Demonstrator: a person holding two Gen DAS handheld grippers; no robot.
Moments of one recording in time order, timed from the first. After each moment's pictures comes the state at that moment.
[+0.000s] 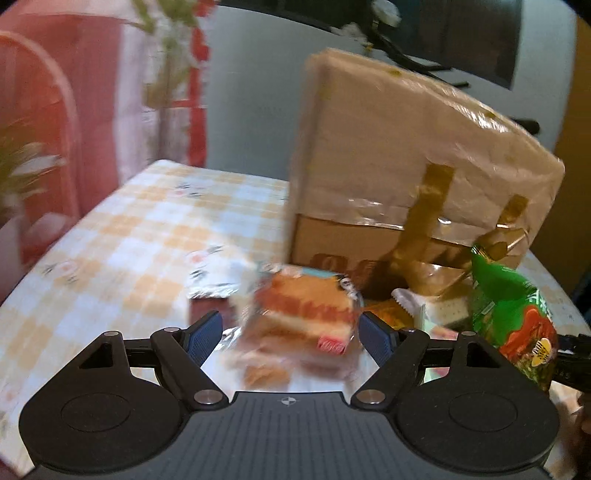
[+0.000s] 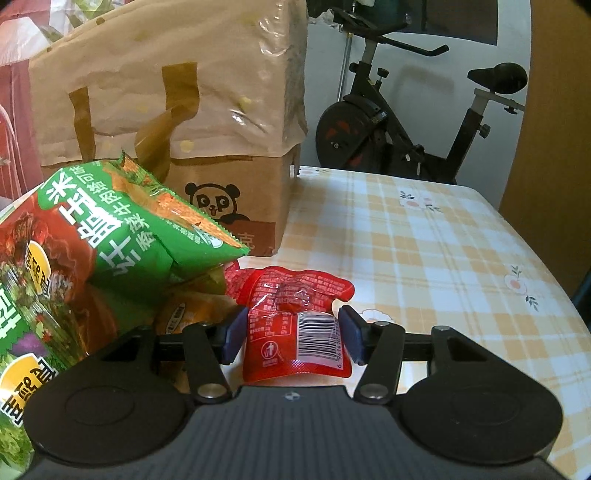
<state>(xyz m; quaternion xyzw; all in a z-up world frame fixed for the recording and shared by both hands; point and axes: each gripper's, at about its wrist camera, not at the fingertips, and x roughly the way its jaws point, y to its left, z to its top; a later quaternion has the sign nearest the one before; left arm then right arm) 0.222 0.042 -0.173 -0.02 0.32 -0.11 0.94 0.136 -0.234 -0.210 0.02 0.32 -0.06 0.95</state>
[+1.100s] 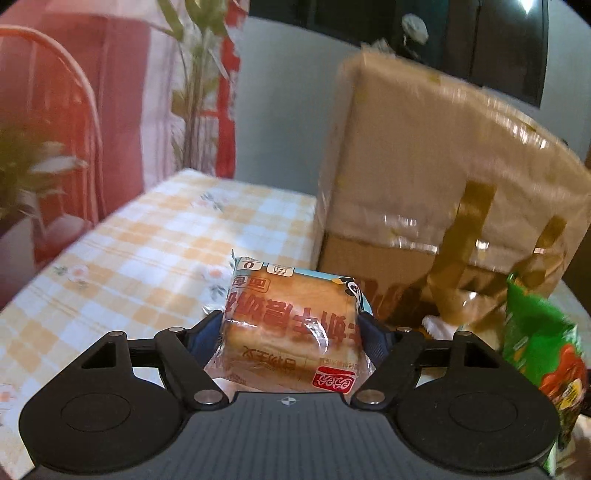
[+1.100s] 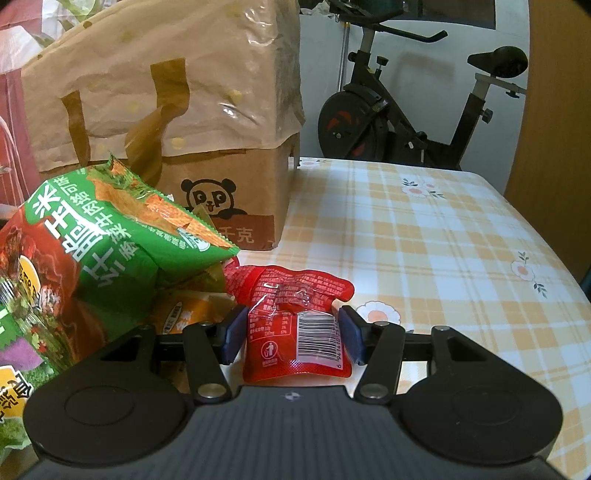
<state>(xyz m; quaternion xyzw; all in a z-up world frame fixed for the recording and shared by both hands) 0.224 0.047 -0.173 -0.04 0.30 -0.05 0.95 0.144 -0.240 -0.214 0.04 0.33 -0.05 0.94</state>
